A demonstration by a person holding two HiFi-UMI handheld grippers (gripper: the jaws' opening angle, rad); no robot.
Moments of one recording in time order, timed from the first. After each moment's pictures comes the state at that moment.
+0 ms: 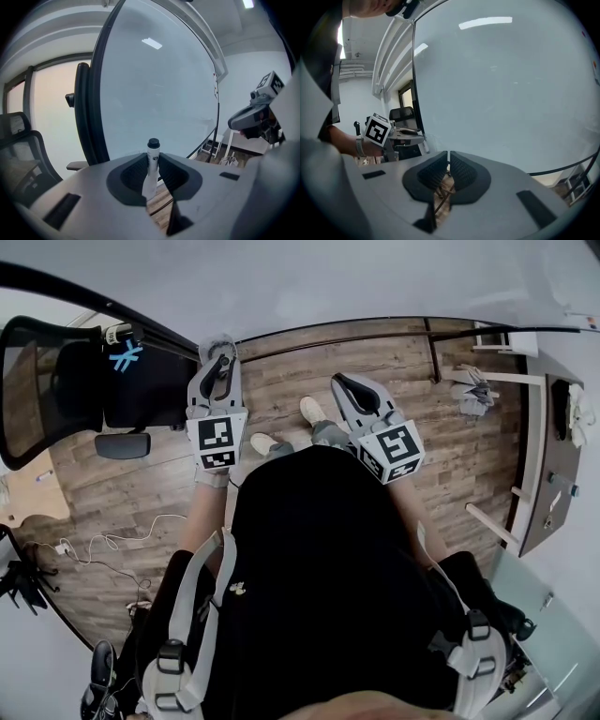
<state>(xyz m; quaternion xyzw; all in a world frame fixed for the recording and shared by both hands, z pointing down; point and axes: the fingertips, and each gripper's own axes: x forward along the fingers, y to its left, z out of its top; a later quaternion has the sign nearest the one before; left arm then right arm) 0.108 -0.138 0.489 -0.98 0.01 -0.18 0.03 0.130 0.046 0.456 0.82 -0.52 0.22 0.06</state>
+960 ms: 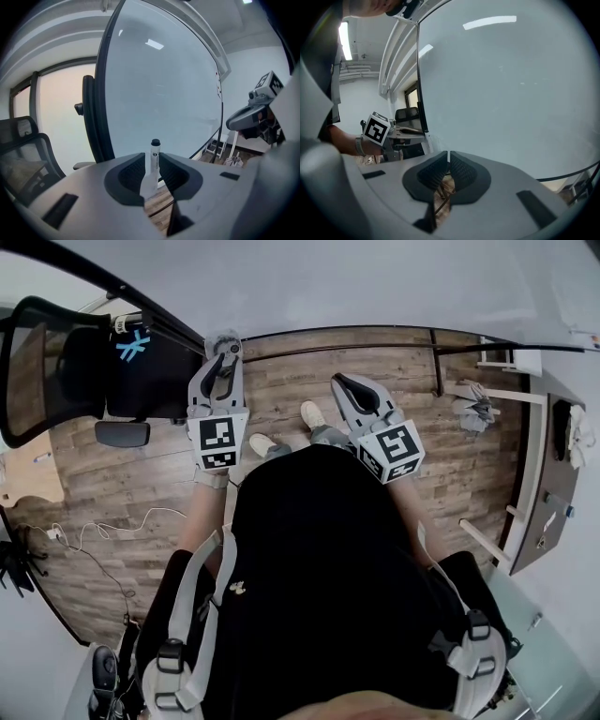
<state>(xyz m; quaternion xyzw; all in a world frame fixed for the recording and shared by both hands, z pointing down) 0.099 -0.136 0.479 -0.98 0.04 -0.18 0.04 0.133 0.042 0.453 0.80 -0.55 0.21 0.07</state>
